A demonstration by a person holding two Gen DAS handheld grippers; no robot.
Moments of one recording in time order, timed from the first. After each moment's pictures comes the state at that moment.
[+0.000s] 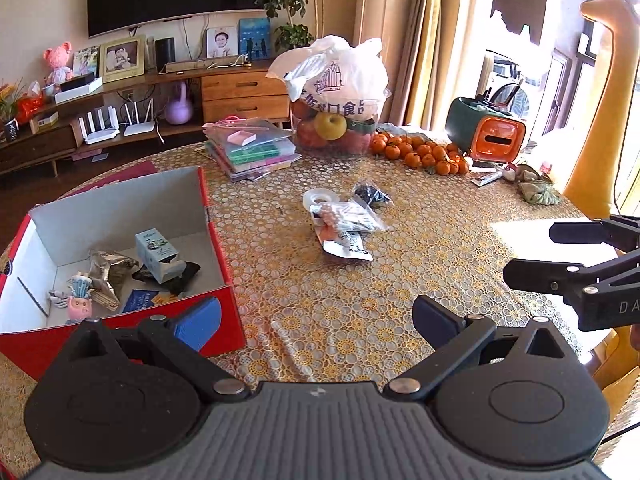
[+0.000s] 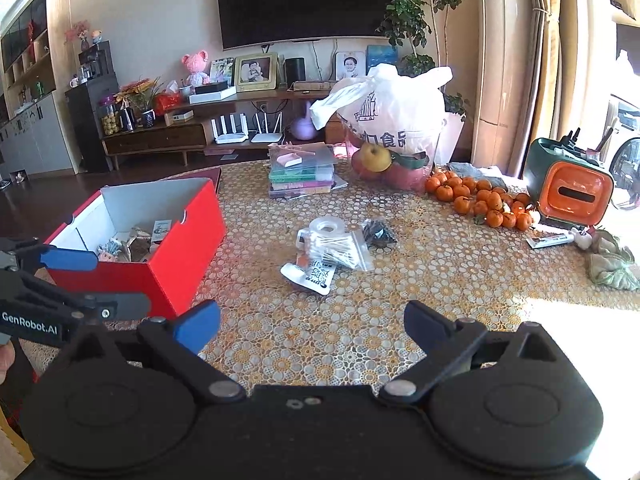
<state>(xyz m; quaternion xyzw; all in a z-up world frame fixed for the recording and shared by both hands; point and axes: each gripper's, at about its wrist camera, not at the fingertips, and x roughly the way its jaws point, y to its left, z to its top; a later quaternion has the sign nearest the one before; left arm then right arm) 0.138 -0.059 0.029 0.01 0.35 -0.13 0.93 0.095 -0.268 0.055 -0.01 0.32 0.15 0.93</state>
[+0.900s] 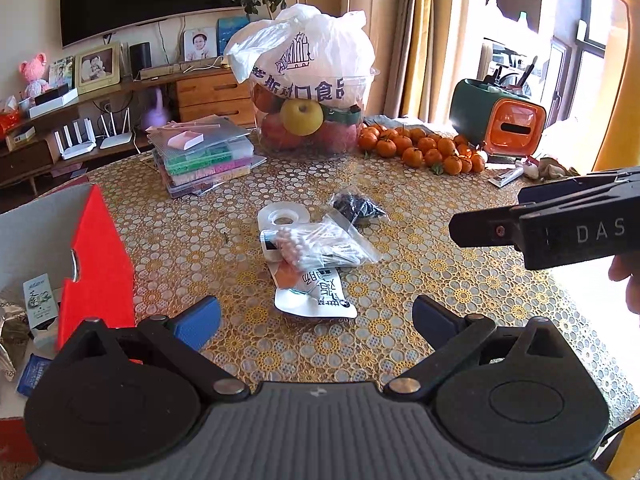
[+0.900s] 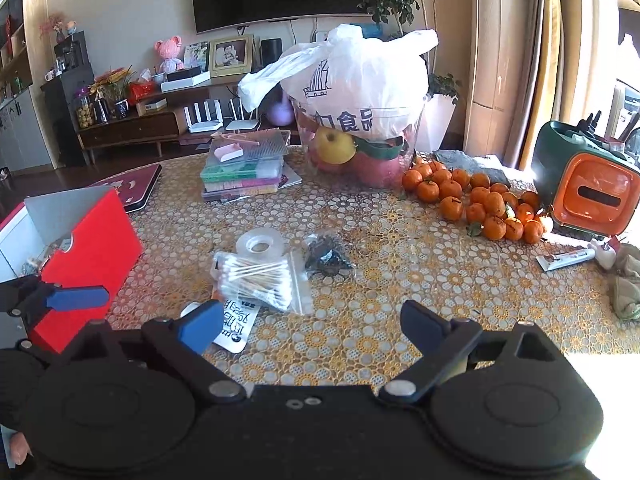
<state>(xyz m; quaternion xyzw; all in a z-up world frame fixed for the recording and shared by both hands) 0.255 -0.135 -0.049 0.03 0.34 -0.13 0.93 0.239 -0.304 -0.001 -0.01 0.35 0.14 0.93</state>
